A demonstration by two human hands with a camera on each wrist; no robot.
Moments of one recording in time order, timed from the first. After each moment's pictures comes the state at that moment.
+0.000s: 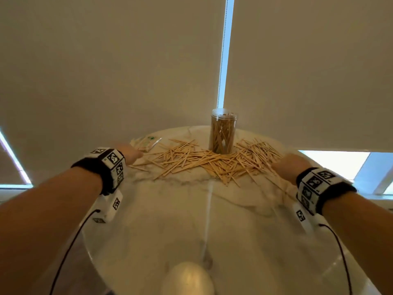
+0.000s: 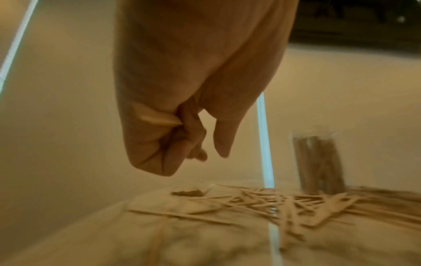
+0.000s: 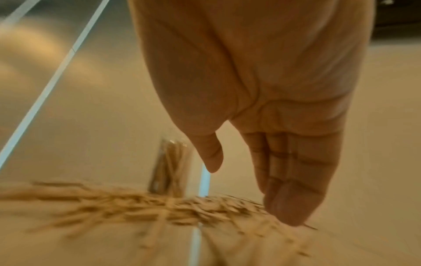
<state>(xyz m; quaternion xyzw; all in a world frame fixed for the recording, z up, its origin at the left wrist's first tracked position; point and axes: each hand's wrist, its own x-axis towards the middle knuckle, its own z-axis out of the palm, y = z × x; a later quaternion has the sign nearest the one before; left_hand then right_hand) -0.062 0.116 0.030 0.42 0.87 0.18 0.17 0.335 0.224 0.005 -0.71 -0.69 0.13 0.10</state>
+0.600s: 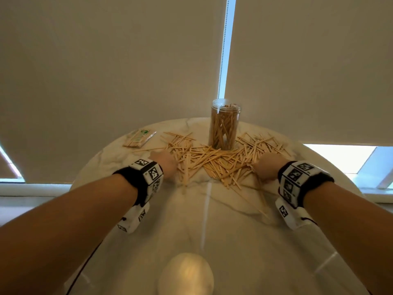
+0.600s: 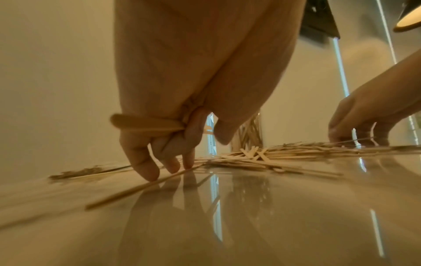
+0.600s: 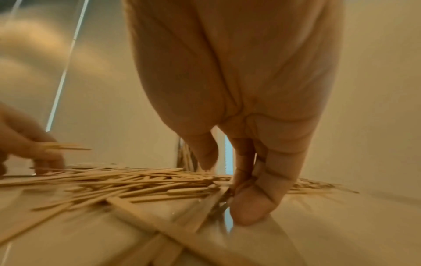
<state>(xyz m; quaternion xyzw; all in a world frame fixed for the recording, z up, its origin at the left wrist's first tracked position) 0.011 0.182 -0.023 0.59 0.81 0.01 0.07 0.279 0.255 -0.006 -0.64 -0.76 0.12 -0.06</state>
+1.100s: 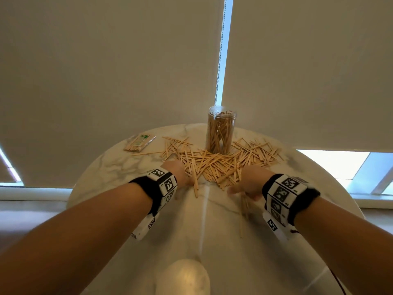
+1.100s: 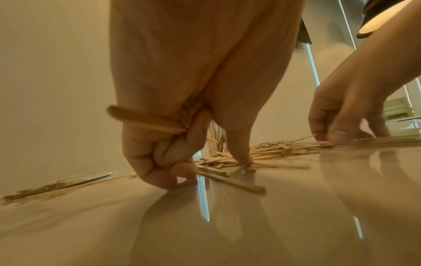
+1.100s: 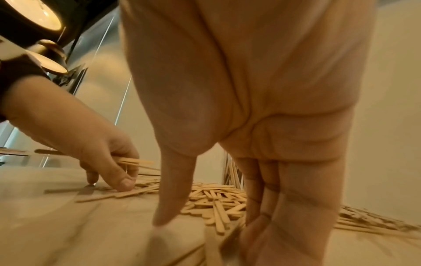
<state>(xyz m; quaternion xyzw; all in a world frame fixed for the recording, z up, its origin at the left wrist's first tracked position) 0.050 0.169 -0.024 0.59 0.80 0.05 0.10 0.259 0.203 0.000 -0.61 -0.77 0.14 -0.09</state>
